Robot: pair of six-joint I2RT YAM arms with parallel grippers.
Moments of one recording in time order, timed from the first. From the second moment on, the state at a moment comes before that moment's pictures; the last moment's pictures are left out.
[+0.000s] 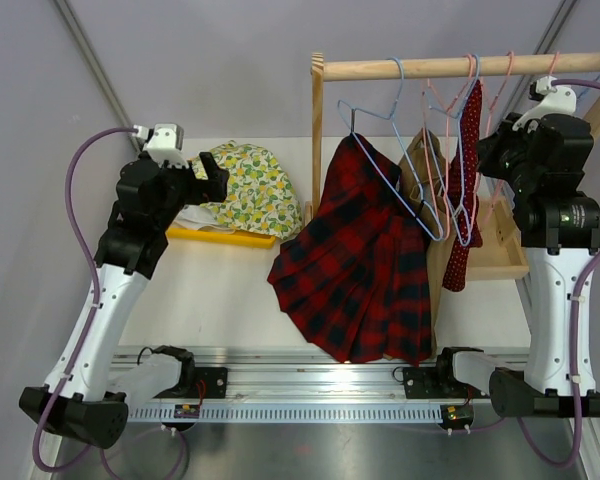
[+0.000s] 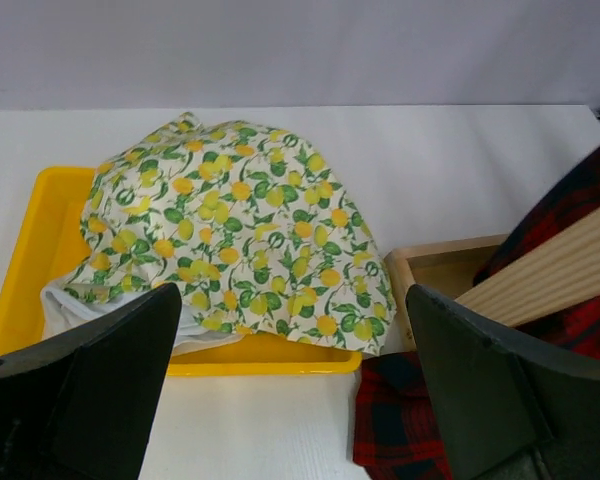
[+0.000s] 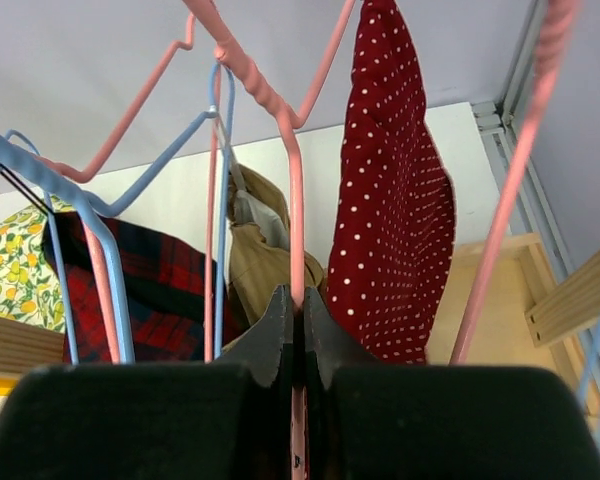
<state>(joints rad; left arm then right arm) -0.22 1.02 1.18 -0.37 0.02 -0.18 -0.02 1.18 1.72 -0.78 -0.01 0.21</state>
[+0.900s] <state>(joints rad) -1.00 1.50 1.86 -0.40 0.28 -0.09 -0.02 0.85 1.89 -1.01 0.00 0.31</state>
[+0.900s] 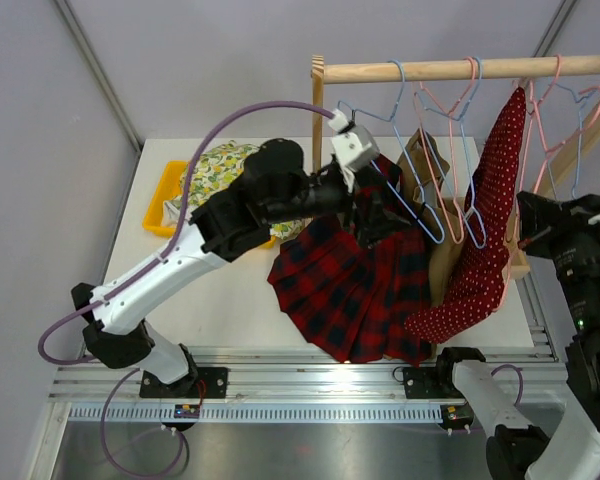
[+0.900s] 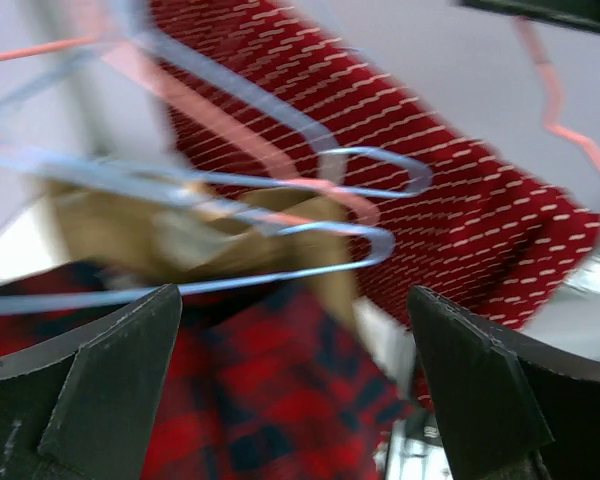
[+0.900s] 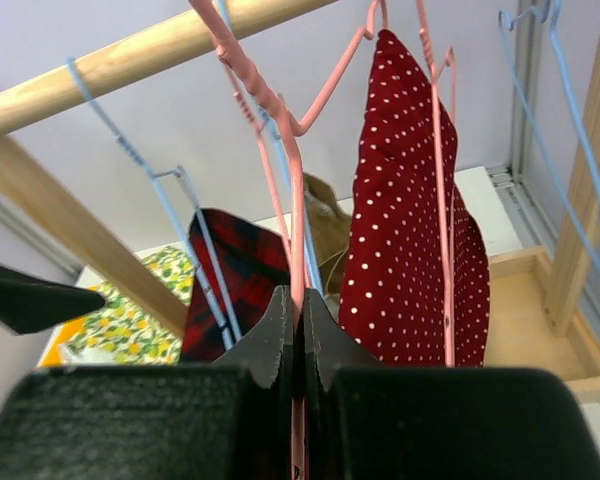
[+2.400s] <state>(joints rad) -1.35 1.84 2.04 -0.10 0.43 -0.16 0.05 0.66 2.03 -1.14 -0.10 0.47</state>
